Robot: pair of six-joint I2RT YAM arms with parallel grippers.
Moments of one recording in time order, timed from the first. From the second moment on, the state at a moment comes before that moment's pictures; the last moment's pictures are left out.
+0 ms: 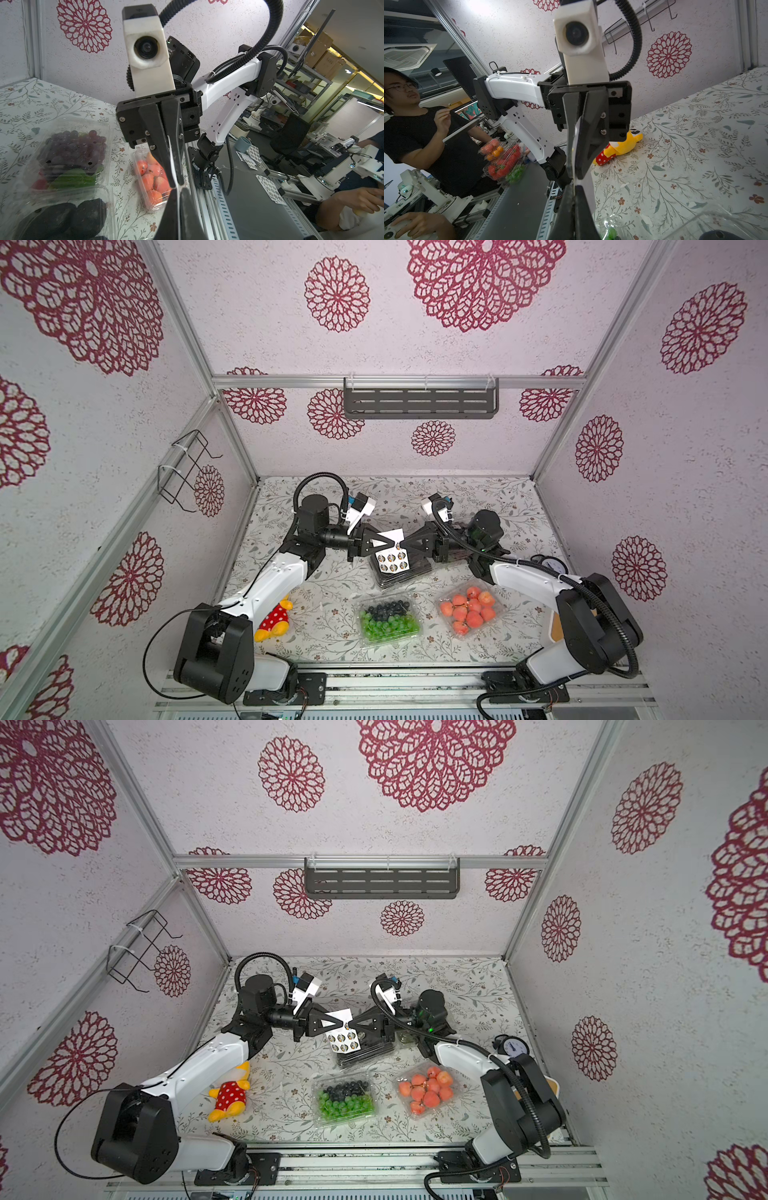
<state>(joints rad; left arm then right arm) -0.33 1.40 0.92 0.30 1.34 -0.21 0.52 1.52 0.84 0.93 -1.21 0.74</state>
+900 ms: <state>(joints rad) -0.34 1.41 0.93 0.27 1.35 -0.19 0.52 1.52 0.84 0.94 -1.21 0.74</state>
